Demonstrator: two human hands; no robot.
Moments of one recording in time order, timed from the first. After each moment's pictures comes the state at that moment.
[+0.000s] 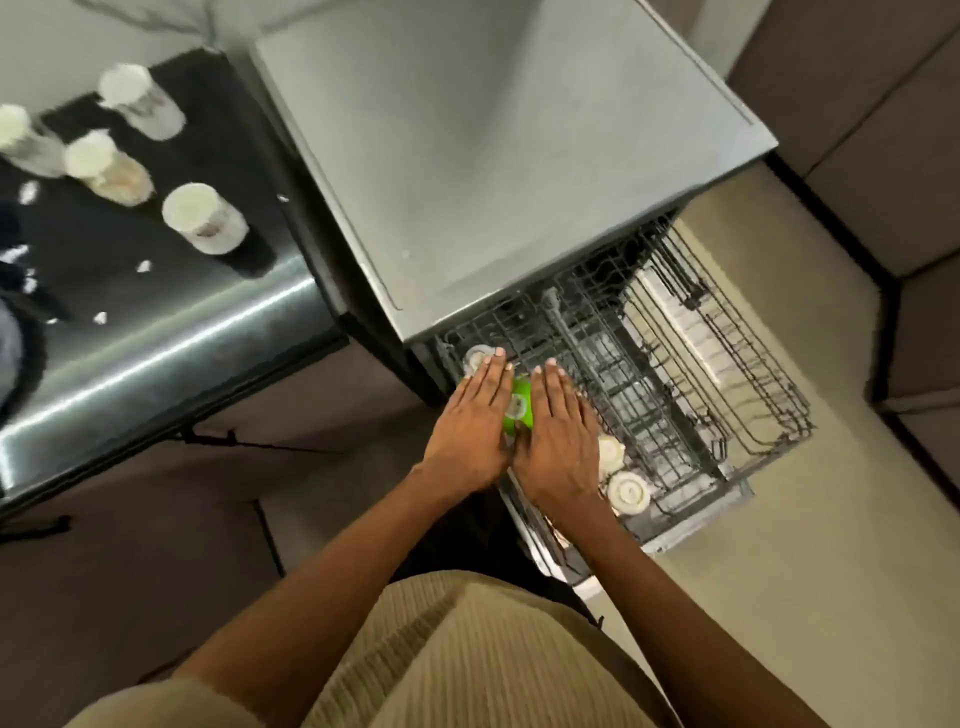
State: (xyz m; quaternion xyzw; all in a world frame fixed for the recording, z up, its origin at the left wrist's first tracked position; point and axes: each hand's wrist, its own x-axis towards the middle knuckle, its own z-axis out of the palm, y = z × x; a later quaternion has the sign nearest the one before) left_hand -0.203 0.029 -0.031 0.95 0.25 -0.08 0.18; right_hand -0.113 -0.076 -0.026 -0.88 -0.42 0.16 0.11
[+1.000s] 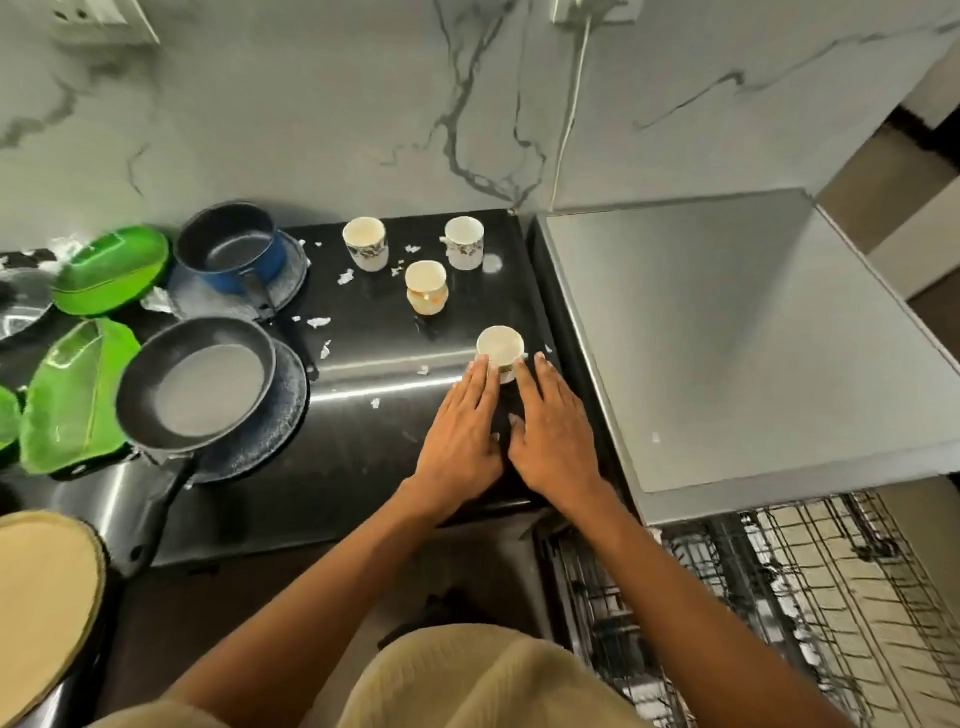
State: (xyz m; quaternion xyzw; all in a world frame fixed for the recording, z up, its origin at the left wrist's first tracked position) left_hand -0.386 0.301 0.045 0.88 0.41 0.14 0.22; right_hand -0.249 0.249 0.064 -0.76 -0.62 0.10 0.16
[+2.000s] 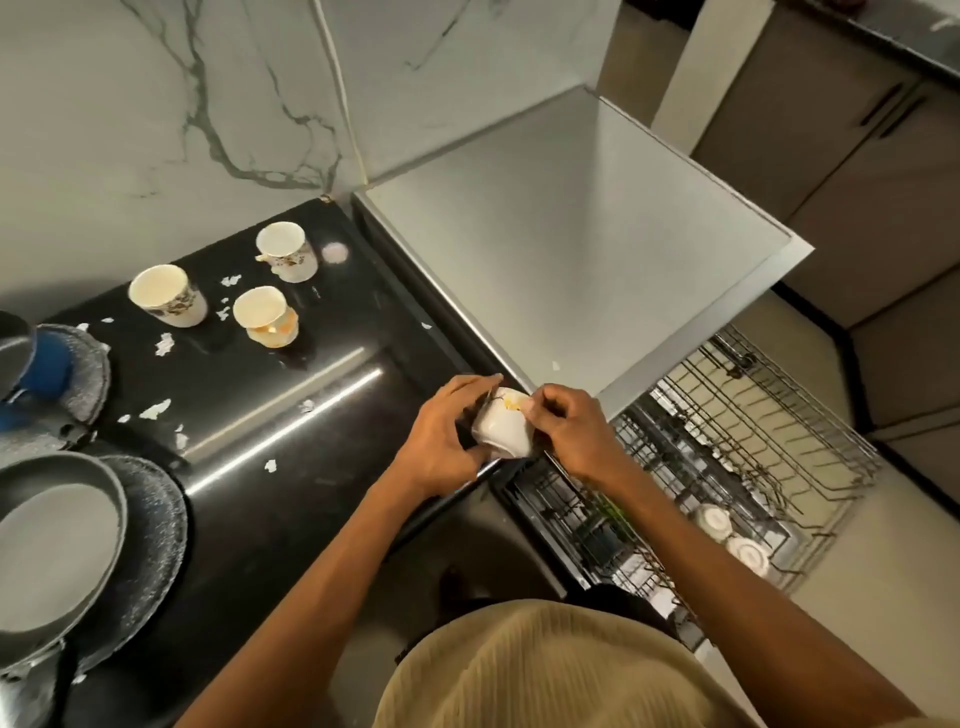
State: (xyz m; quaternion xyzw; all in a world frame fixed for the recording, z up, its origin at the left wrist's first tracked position) left_hand -0.335 0.302 0.047 0.85 0.18 0.13 0.49; right_hand -0.193 0.159 0.056 -0.81 -0.27 0.31 0.42
